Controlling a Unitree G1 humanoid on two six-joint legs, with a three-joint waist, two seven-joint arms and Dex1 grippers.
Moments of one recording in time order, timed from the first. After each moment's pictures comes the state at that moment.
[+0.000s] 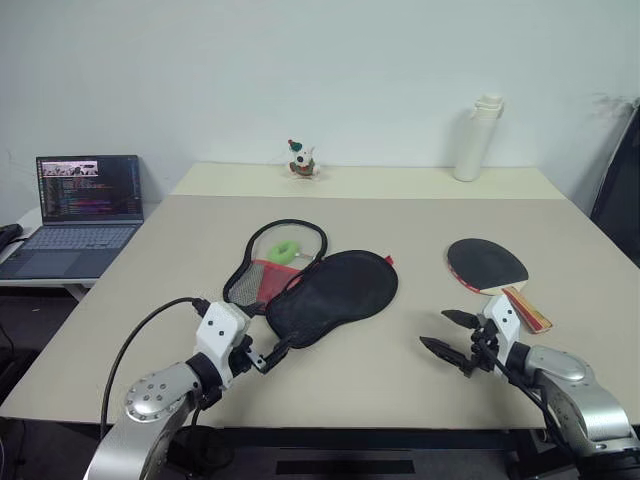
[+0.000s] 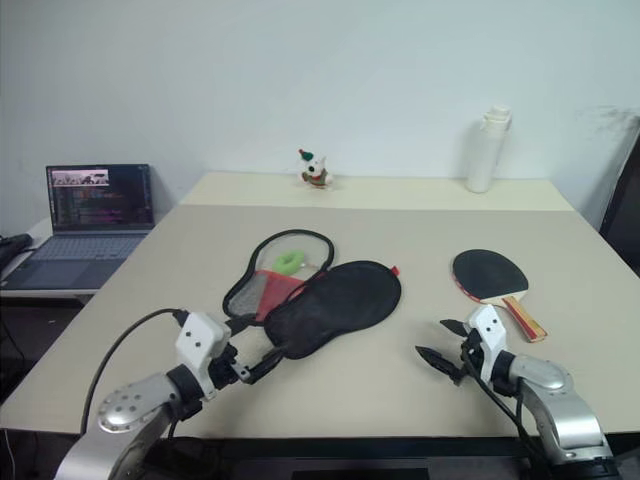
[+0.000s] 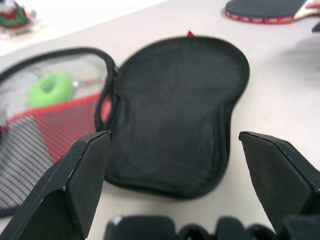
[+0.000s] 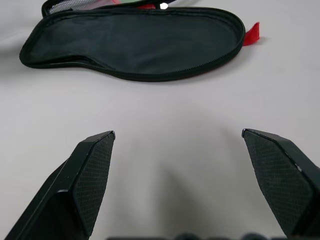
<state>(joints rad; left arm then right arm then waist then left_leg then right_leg) 0.04 0.53 0.08 -0.39 -0.29 0.34 -0.58 -0.14 -0.54 -0.06 -0.11 0.34 0.35 0.83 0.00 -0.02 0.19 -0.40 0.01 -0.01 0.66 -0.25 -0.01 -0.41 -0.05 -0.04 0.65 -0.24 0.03</state>
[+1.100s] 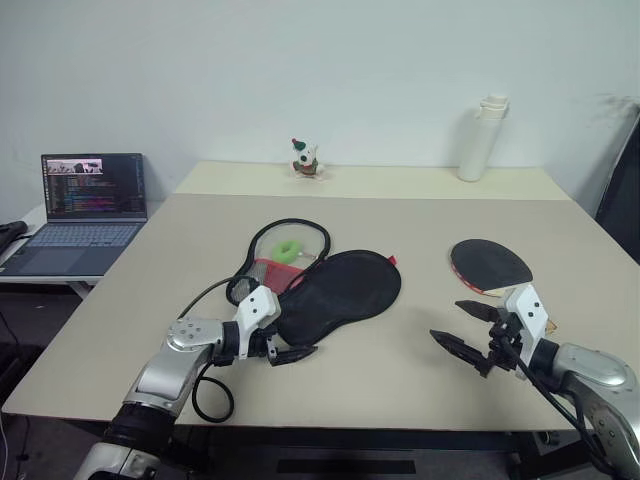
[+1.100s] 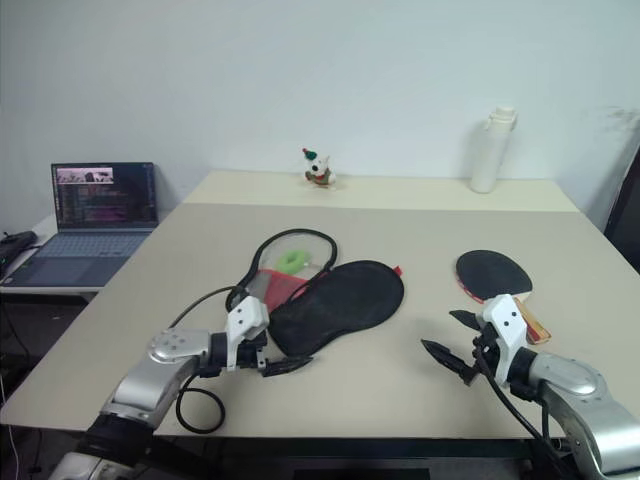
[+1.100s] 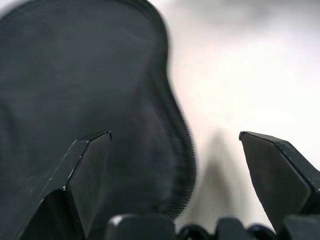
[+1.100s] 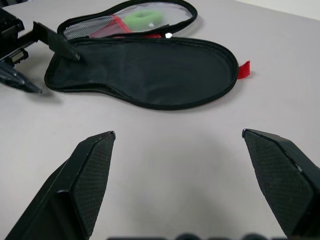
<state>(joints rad) -0.42 0.62 -0.16 0.23 -0.21 0.13 -1.16 -0.05 -0.63 -0.16 -0.42 0.46 0.56 0.72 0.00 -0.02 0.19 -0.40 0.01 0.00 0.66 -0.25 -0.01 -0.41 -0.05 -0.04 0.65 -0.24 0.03</state>
